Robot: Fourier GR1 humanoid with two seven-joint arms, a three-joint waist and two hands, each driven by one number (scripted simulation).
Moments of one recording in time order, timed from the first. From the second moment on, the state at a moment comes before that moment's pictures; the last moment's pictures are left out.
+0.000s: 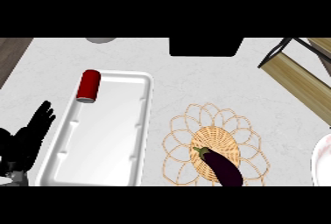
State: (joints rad) left arm 0.01 0.29 0.18 -1.42 0.06 -0.08 0.09; right arm -1.04 -0.63 -0.35 -1.38 1.17 0.42 0.88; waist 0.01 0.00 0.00
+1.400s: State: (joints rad) left arm -0.01 0.29 0.22 -1.42 0.06 -0.12 0.12; right arm -0.99 -0.75 -0.49 -0.85 1.08 -0.07 0.66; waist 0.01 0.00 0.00
